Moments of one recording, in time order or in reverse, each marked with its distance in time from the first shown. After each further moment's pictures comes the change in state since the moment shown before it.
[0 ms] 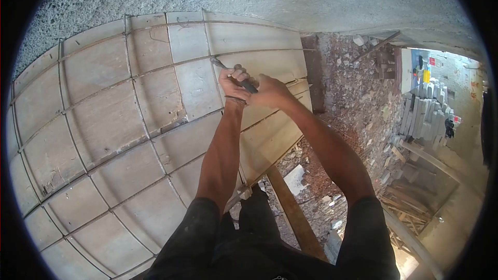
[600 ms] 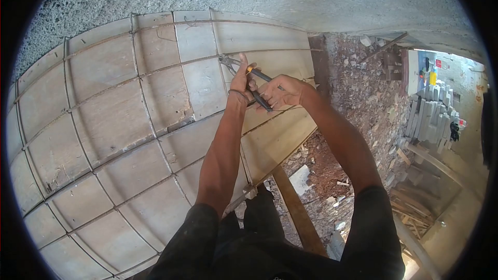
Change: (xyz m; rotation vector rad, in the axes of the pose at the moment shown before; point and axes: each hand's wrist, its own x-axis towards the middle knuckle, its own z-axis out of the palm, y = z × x) left_hand -0.012 -0.005 0.037 0.770 0.479 0.057; right_hand 0.025 0.047 -0.007 1.212 -0.888 0.185
